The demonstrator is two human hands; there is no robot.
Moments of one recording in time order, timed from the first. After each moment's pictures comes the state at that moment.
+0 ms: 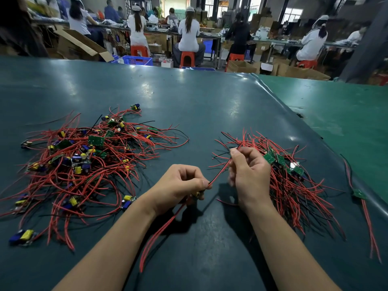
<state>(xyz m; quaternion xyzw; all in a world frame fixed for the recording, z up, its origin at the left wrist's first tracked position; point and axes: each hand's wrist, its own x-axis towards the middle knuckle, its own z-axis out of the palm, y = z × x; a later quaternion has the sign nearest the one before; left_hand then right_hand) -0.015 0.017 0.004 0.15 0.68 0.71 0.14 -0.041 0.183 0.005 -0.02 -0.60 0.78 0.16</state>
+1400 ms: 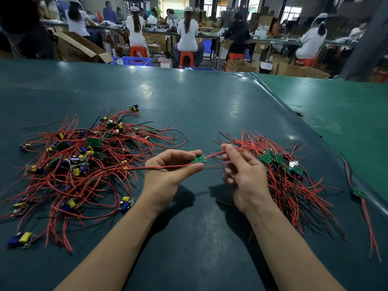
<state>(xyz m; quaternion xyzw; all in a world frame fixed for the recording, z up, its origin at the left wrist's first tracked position) -0.021 0.026 0.002 0.09 0.58 0.80 -0.14 -0.035 0.178 0.013 -0.03 -0.53 0.85 0.06</state>
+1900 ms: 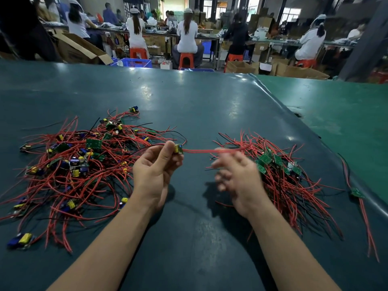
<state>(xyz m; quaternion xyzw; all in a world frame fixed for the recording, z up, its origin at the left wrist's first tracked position) -0.028 0.018 0.007 -0.01 0.41 0.90 -0.14 -0.031 0.183 0.012 0.00 -0.58 0.81 -0.01</state>
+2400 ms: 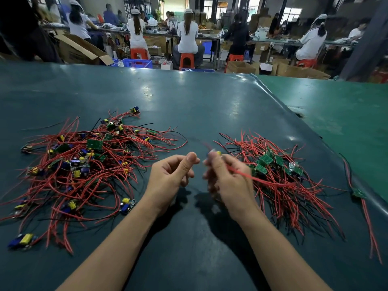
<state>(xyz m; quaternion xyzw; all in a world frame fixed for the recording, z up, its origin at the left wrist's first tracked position) -0.023 0.026 -0.001 0.04 0.63 0.77 -0.08 -0.021 0.165 0.007 0.07 -0.65 0.75 0.07</state>
